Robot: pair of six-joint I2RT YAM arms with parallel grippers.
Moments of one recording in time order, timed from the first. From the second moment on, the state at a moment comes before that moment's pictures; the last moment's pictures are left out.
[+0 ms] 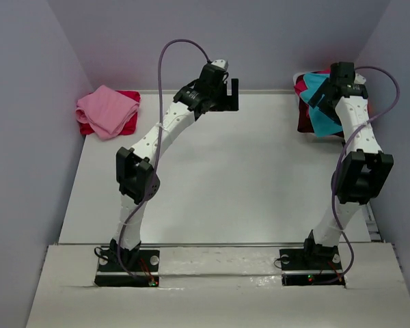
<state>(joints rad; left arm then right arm) -0.62 2.09 2.19 -0.68 -0.08 -0.43 -0.11 1.88 1.90 -0.89 0.35 0.56</state>
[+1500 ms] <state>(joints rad) -0.51 2.12 1.97 -0.63 0.08 -0.44 -0.15 1.78 1.82 -0.88 0.18 0.55</state>
